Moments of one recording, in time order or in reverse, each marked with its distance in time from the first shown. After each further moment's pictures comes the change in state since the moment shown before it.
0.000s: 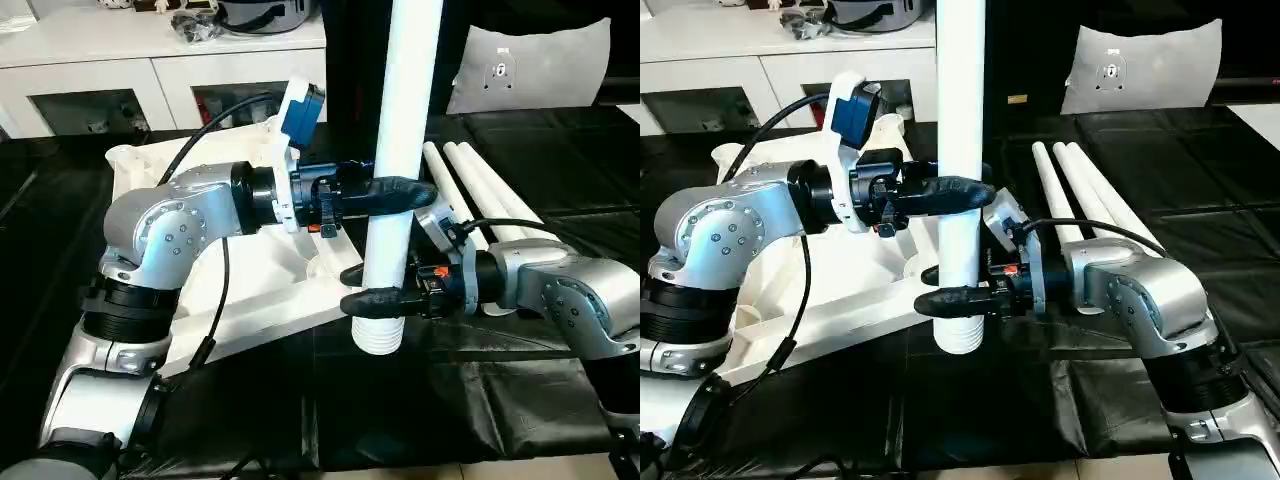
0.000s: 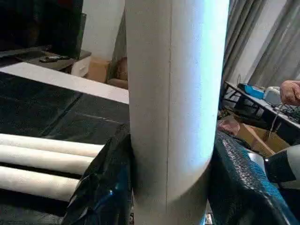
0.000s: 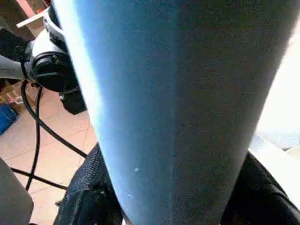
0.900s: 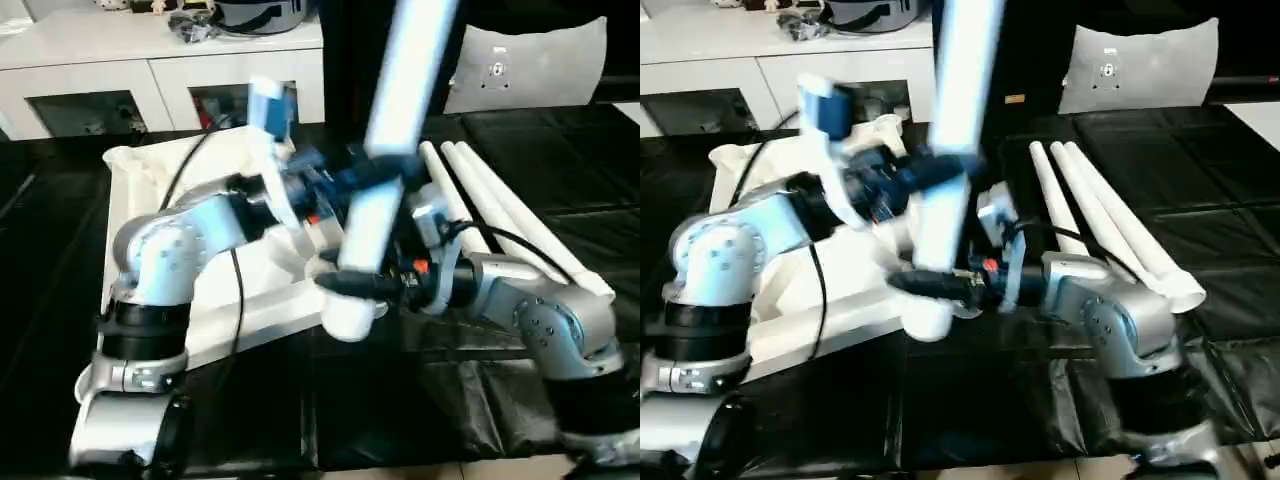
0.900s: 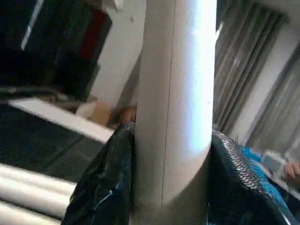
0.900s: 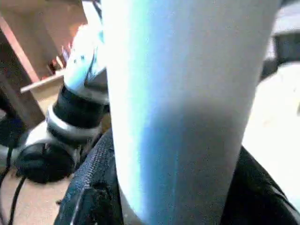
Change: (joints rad) left arm 0.083 -0.164 0.189 -0.027 -0.135 -0.005 0.163; right arm 0.095 0.243 -0.112 -0.043 0.053 -0.086 -0.196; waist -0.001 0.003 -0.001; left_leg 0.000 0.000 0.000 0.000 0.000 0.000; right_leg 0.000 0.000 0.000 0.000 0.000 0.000
